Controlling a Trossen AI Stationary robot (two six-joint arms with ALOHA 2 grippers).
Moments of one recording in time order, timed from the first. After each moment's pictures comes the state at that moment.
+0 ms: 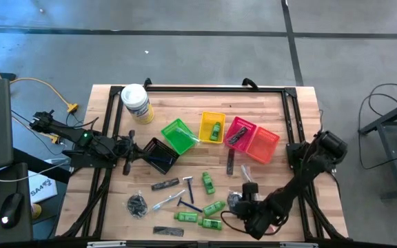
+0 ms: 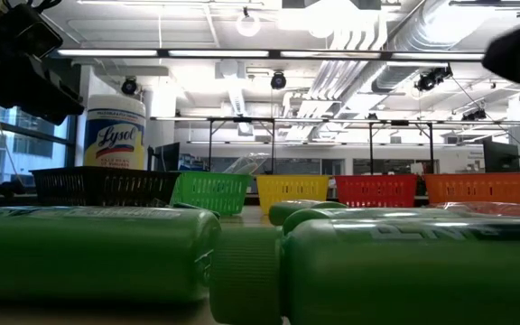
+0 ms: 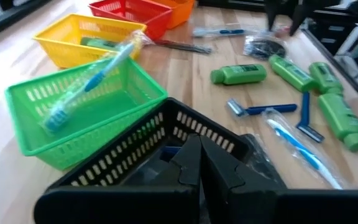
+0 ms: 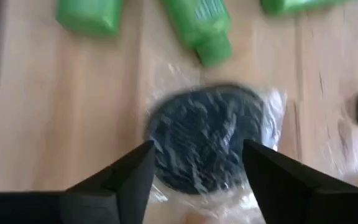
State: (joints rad) left arm -0.38 0.21 0.19 -0.35 -0.35 -0.26; right arm 0.83 1.83 1.17 -0.65 0.39 0.73
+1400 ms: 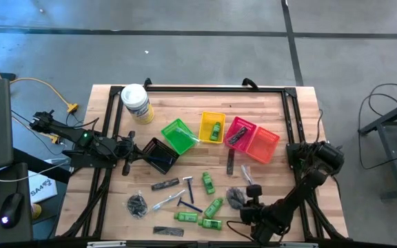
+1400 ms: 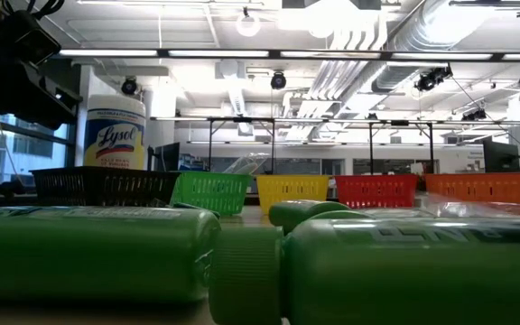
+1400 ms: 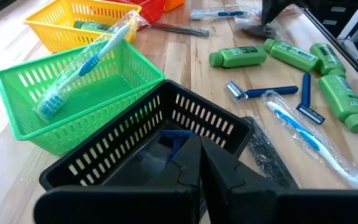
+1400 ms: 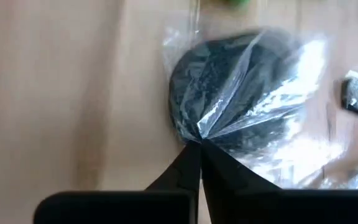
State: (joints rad) left arm -0.38 0.21 0.19 -0.40 -0.33 -0.27; right arm 0.91 1.94 1.17 -0.72 0.54 0.73
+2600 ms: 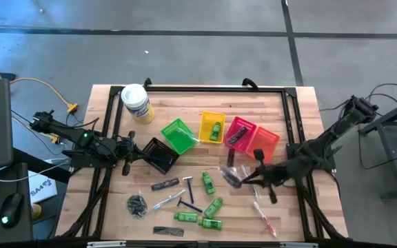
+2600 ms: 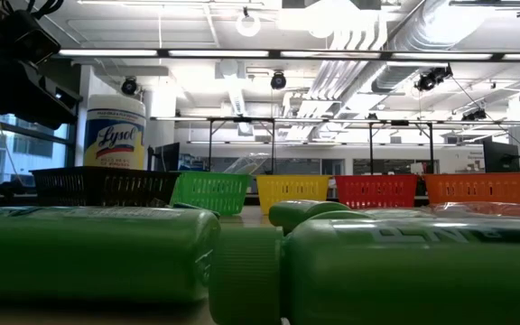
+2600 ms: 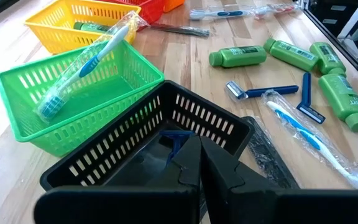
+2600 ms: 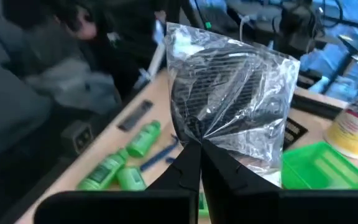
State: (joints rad) left arm -0.38 0.21 0.19 -0.40 -0.33 -0.26; right arm 0.67 1.00 0.65 0.07 0.38 -0.05
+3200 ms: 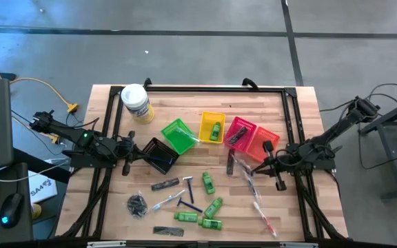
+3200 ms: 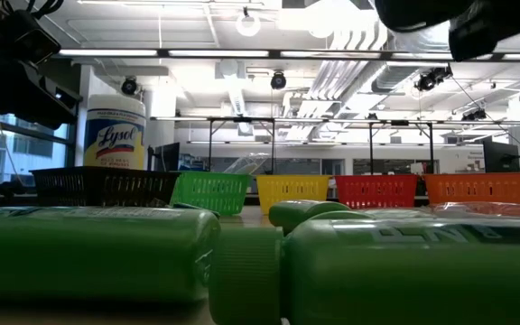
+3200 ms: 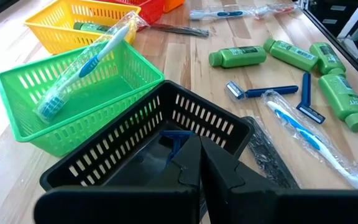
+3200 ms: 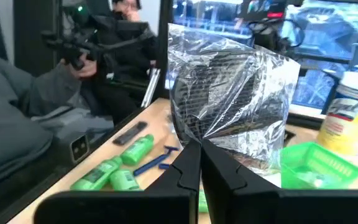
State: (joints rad) left arm -0.38 0.21 0.19 -0.40 -0.33 -0.26; right arm 0.61 0.66 0.19 0.45 0.33 -0.09
